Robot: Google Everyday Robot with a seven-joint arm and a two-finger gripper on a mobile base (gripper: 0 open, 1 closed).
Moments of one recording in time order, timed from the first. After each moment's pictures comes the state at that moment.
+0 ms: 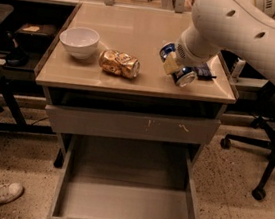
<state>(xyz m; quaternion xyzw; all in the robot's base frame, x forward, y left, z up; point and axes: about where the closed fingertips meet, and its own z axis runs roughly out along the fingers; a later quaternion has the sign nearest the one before) 0.667 -0.114 0.881 -0.26 0.91 -0.02 0.31</state>
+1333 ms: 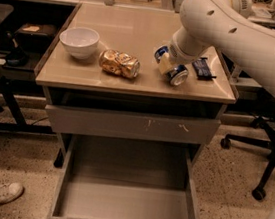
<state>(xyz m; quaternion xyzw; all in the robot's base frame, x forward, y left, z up) 0.710 -0.102 0.851 -0.28 0.92 -0.02 0.29</state>
